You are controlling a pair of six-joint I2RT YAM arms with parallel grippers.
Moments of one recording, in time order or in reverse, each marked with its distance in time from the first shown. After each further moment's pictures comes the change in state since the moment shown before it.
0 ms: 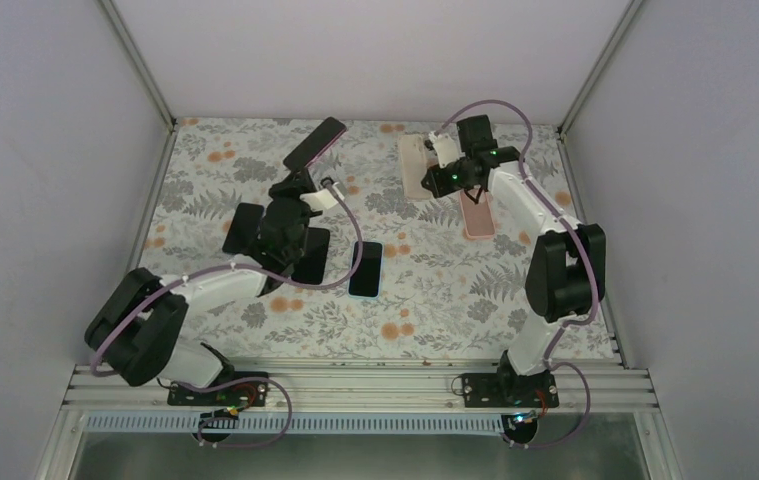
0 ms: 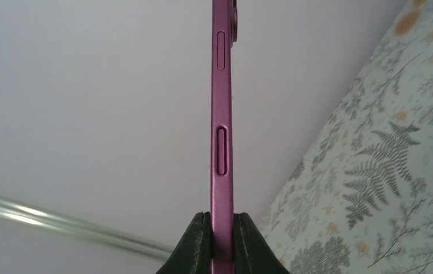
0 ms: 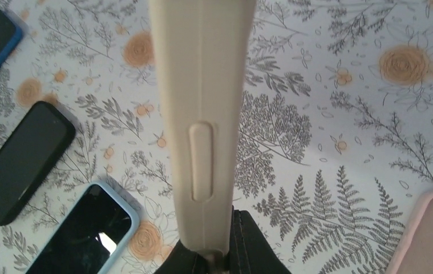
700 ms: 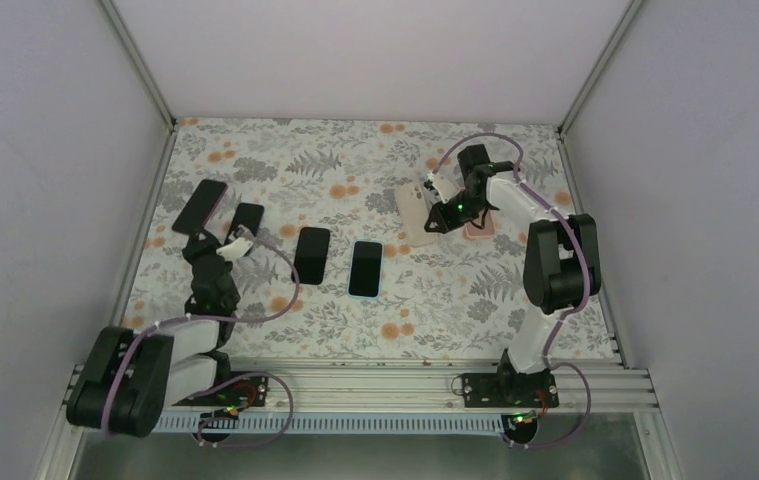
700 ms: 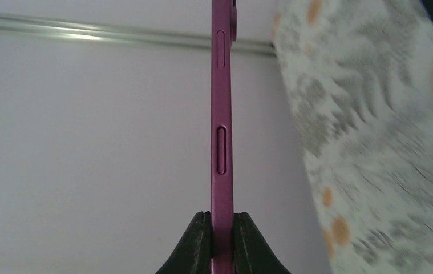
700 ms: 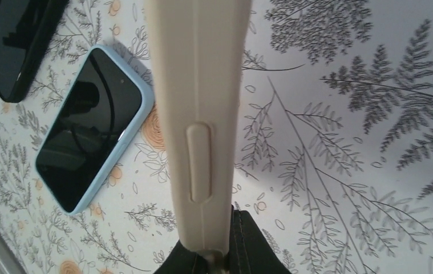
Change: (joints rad) left arm 0.449 -0.334 -0.599 0.227 -0.079 0.288; right arm -0.051 0.053 -0.137 -0.199 -0.122 -0.179
